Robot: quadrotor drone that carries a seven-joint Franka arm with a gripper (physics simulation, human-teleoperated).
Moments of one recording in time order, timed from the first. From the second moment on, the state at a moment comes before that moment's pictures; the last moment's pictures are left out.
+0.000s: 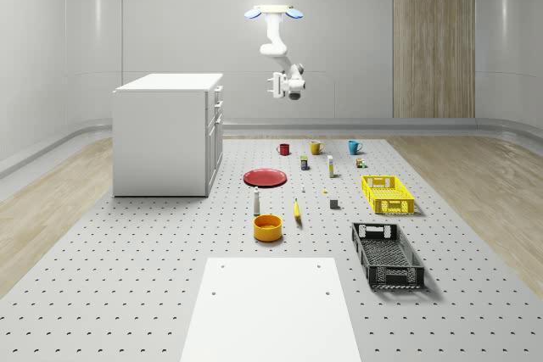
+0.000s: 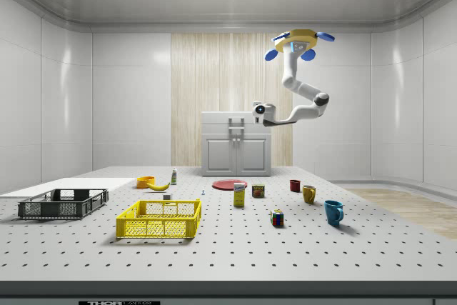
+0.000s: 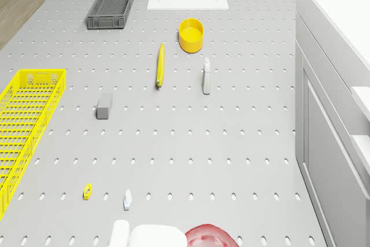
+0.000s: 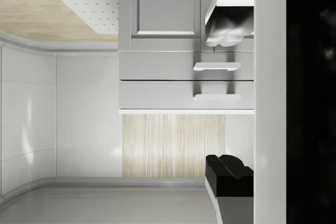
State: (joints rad) arm 0.57 -1.03 -0.75 -2.51 0.96 1.73 0.73
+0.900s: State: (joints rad) arm 0.66 -1.02 -0.57 -2.60 1.13 1.95 0.69
